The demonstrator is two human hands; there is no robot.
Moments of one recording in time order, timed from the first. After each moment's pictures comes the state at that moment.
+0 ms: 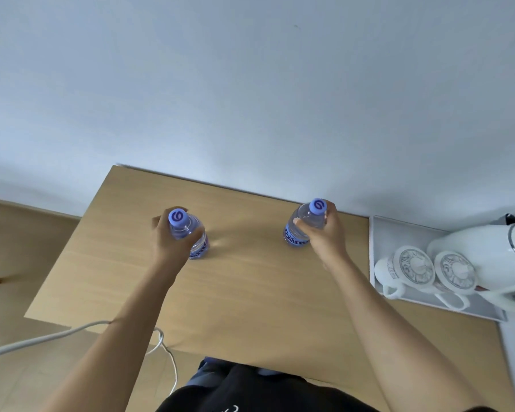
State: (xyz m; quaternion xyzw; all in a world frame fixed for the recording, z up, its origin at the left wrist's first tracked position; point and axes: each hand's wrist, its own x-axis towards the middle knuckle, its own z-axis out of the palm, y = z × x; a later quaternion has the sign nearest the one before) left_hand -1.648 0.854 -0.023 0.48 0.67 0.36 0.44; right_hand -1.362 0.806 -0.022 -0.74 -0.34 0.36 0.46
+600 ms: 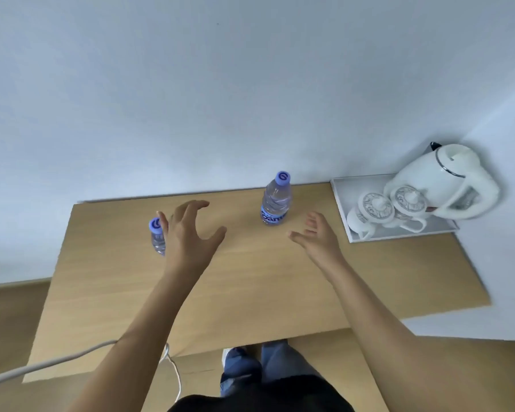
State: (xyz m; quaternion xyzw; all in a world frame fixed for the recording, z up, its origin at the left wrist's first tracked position) left_hand -1.611 0.824 0.027 0.76 0.51 0.27 0.30; right_hand -1.392 0.710 -0.012 -0.80 -0.22 0.35 0.43
